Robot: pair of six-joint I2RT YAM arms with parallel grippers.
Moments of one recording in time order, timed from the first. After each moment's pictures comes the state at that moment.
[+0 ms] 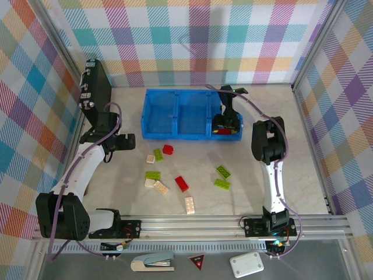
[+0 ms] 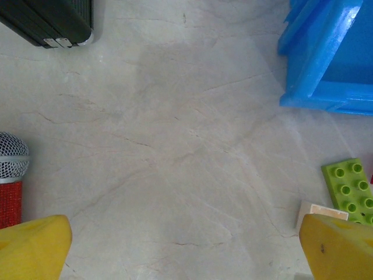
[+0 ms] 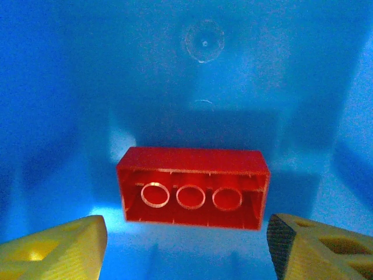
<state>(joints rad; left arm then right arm) -0.08 1.26 1.00 -0.74 -0.13 -0.11 0.32 2.25 1.97 -1.19 -0.07 0.30</state>
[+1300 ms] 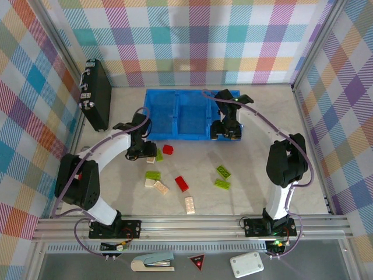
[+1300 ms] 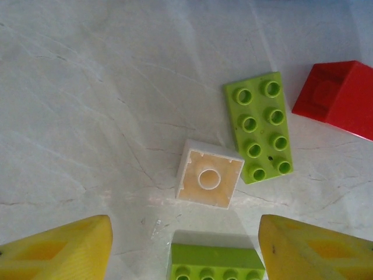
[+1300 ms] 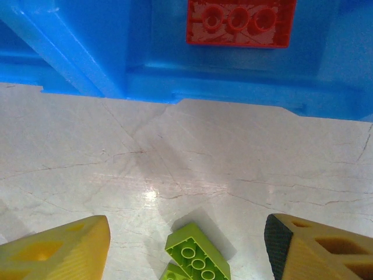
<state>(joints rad) -0.33 1.59 1.09 -0.86 -0.01 -0.41 0.45 1.86 1.63 -1.17 -0.03 0.39</state>
